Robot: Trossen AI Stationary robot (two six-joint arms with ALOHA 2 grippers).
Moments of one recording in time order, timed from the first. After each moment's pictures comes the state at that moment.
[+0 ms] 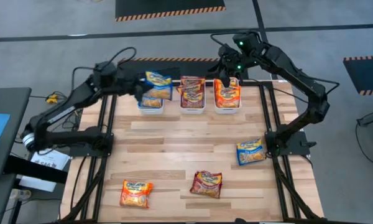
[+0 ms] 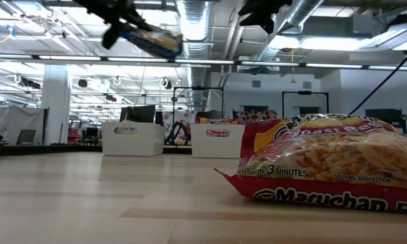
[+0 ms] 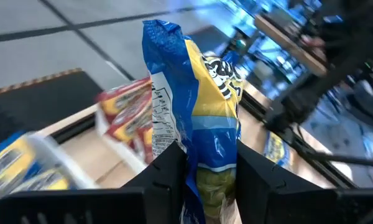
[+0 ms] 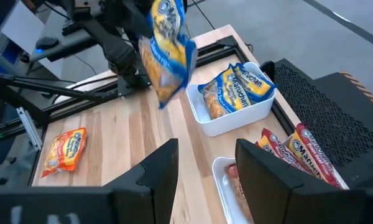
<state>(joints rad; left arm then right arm) 0.68 0.94 0.99 -0.34 0.22 -0.42 -0.64 1.51 1.75 -0.81 -0.50 -0.01</state>
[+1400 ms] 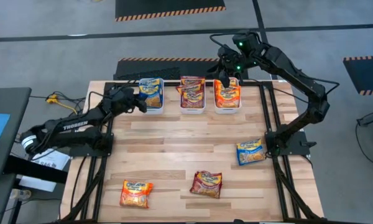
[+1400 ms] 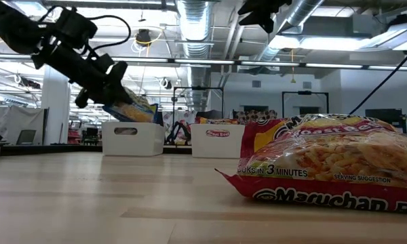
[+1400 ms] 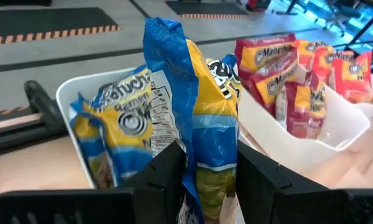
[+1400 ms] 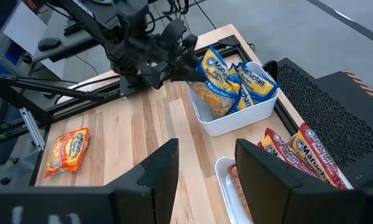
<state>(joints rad) 0.70 0.92 0.31 0.31 -0.17 -0.35 -0.64 1.51 1.75 -0.81 -0.49 0.00</state>
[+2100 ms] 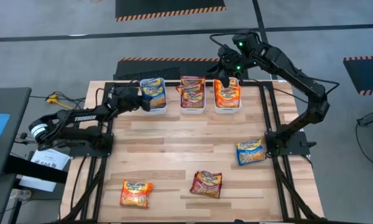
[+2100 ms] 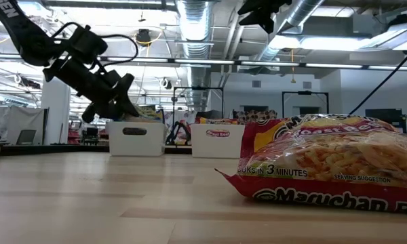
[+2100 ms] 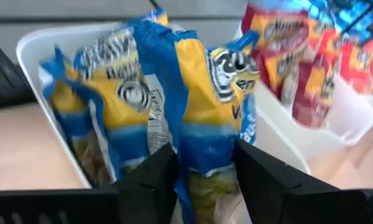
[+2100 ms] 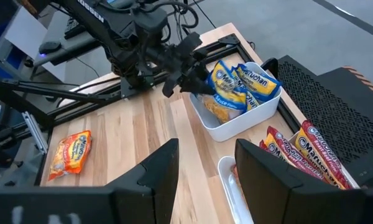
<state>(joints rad) 0.76 1.15 0.31 0.44 -0.02 -0.44 -0.64 1.51 1.75 -0.81 -0.49 0.03</state>
